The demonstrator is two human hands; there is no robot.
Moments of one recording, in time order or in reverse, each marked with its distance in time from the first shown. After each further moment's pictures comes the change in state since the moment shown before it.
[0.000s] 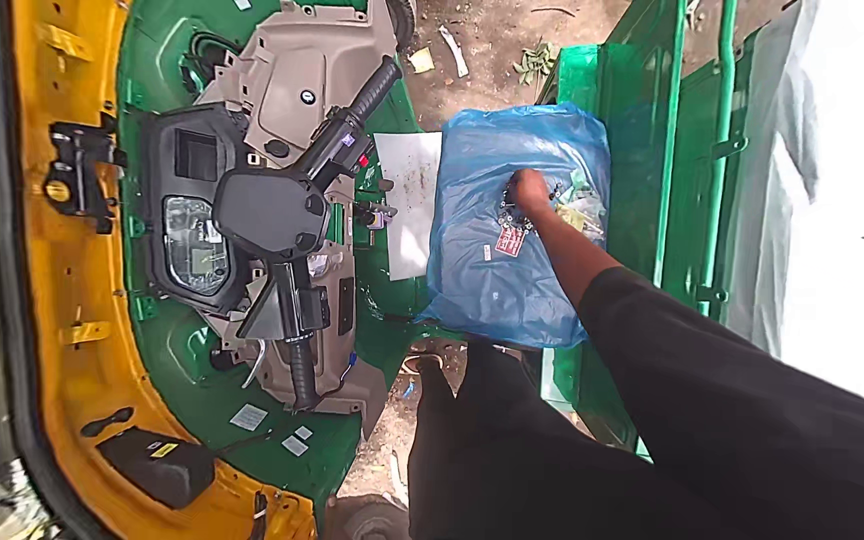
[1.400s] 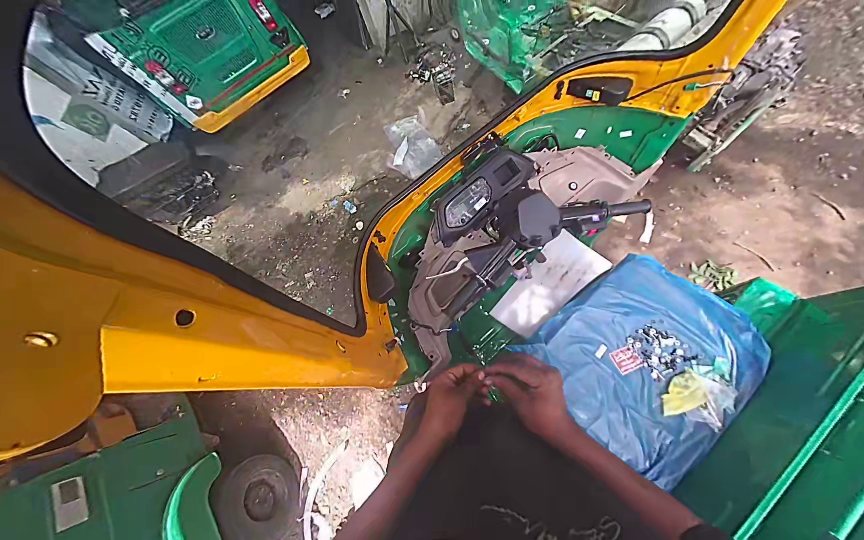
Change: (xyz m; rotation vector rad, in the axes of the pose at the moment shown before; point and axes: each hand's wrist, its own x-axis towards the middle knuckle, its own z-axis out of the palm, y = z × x) left_hand -0.027 0.127 -0.032 -1.187 -0.639 -0.151; right_hand -0.469 -0.159 0.003 0.775 -0.363 -1.312
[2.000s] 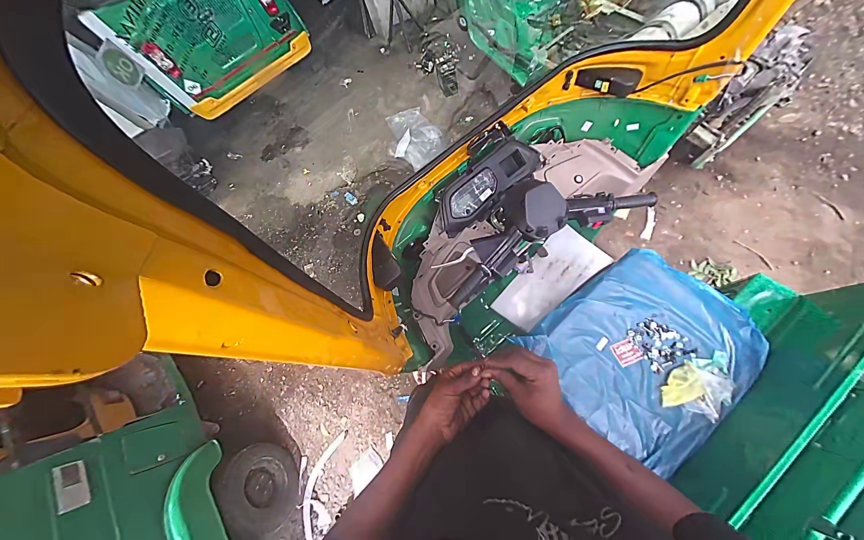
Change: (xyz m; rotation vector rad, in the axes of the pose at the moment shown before) left_hand -0.010 -0.021 -0.023 -0.621 -0.157 -0.229; right_hand -0.008 0.006 0.014 0.006 -0.036 -0.098
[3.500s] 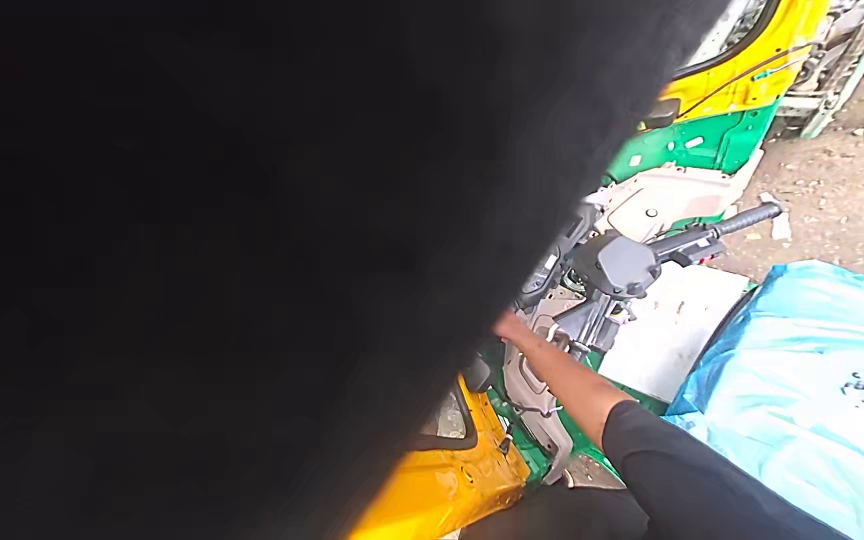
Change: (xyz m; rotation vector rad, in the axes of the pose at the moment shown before) left_hand 0.137 0.310 -0.029 0.686 0.212 0.427; right_hand 0.324 0.175 0.170 -0.388 -0.362 0.121
